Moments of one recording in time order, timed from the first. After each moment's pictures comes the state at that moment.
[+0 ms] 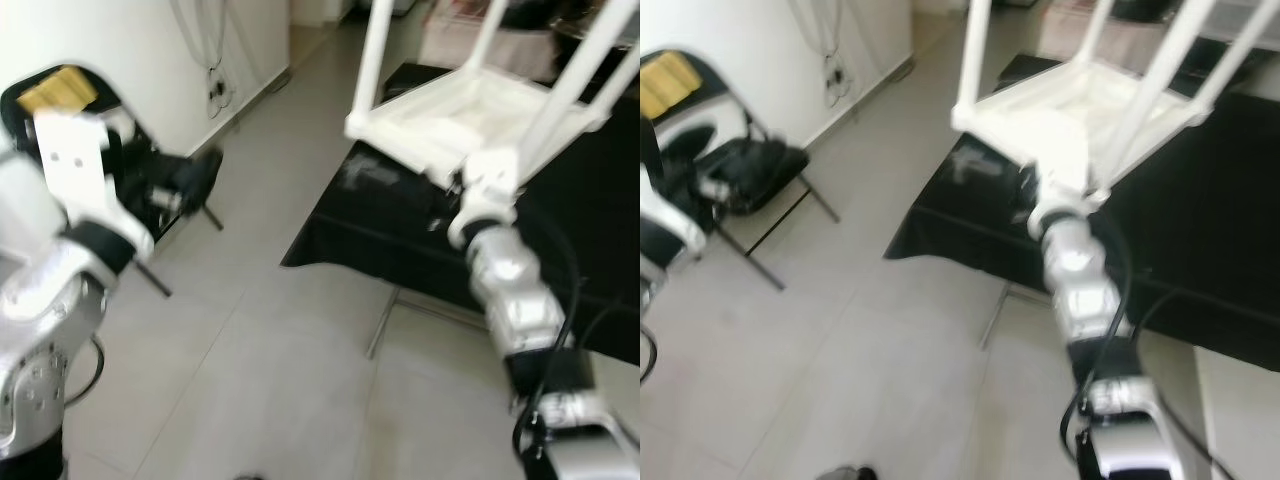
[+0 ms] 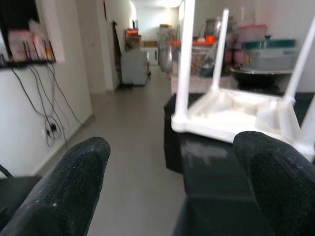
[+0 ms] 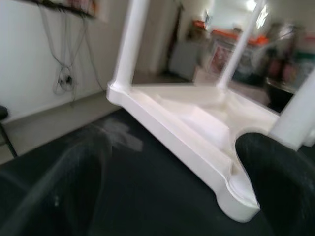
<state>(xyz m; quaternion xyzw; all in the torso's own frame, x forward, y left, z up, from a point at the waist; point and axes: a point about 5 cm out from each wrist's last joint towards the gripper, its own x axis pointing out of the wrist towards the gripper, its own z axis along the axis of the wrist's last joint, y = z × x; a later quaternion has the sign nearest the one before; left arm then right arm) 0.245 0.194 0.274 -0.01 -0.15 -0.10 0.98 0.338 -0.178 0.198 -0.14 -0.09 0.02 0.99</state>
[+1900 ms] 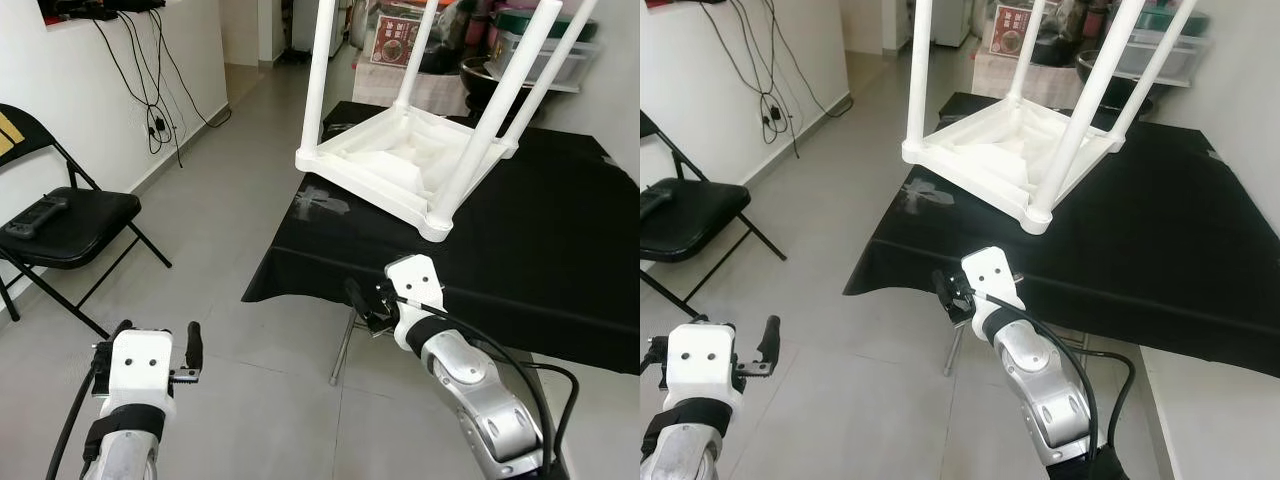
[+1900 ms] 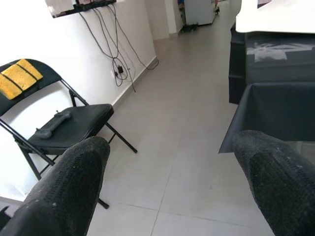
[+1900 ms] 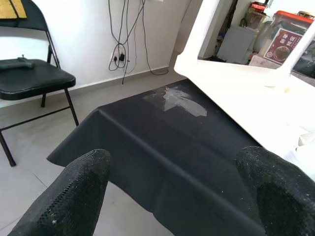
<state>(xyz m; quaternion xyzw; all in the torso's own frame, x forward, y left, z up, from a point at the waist) 0.196 0.183 0.144 0.09 -0.03 0.10 0.99 0.293 -0.129 0.149 -0.13 0.01 0.15 0.98</state>
